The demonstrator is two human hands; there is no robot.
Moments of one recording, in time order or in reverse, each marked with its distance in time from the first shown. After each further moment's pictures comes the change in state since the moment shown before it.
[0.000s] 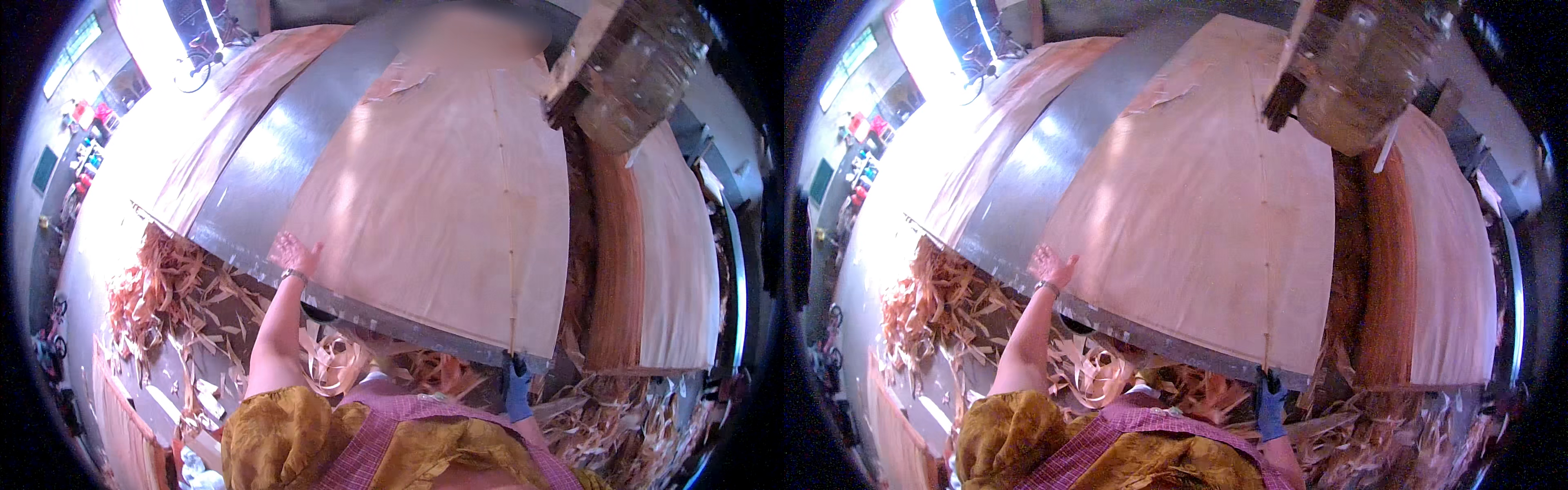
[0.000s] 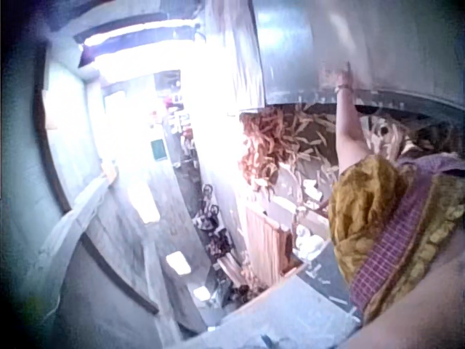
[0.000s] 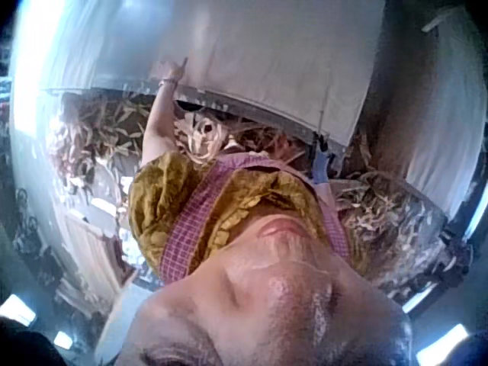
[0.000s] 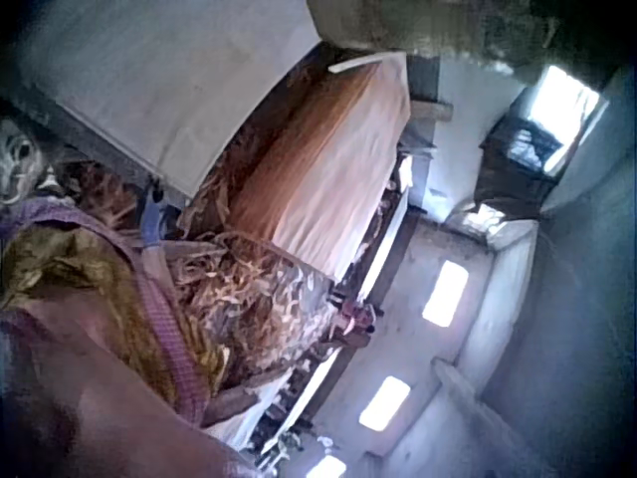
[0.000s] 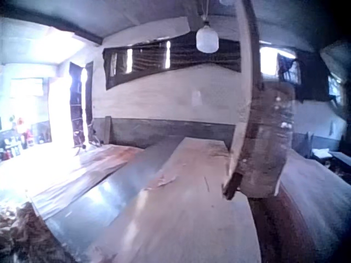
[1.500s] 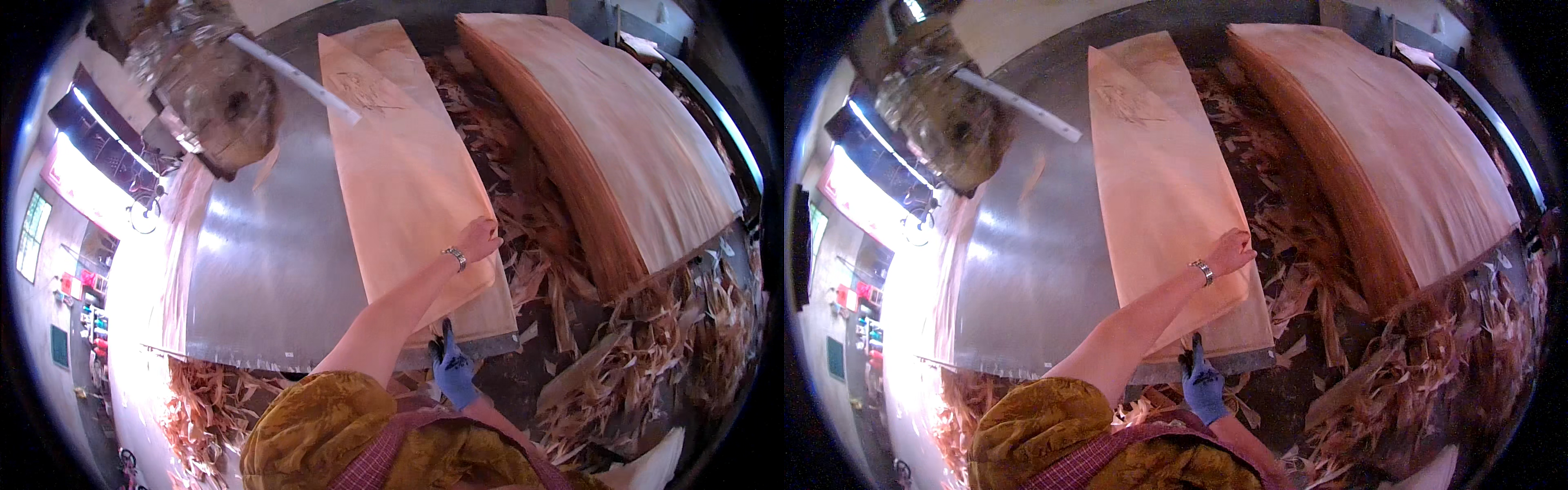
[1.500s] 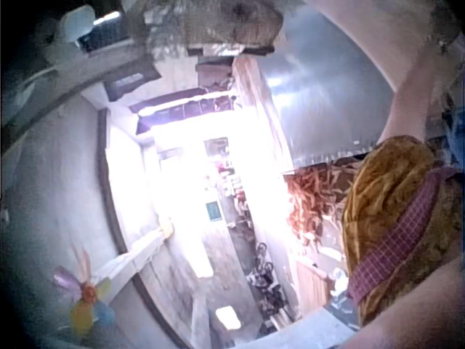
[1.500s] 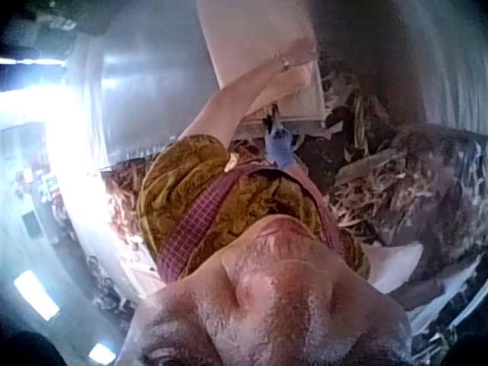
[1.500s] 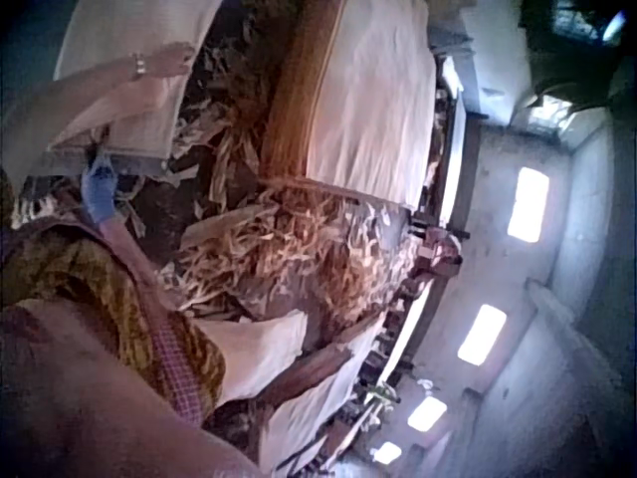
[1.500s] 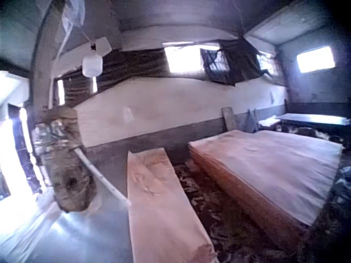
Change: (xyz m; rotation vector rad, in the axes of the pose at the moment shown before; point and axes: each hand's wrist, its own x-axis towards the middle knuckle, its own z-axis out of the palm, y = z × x) left_hand -0.326 0.490 0.172 -0.354 -0.312 1.621; right_hand 0.004 -0.048 0.035 -0.618 0.080 -0.442
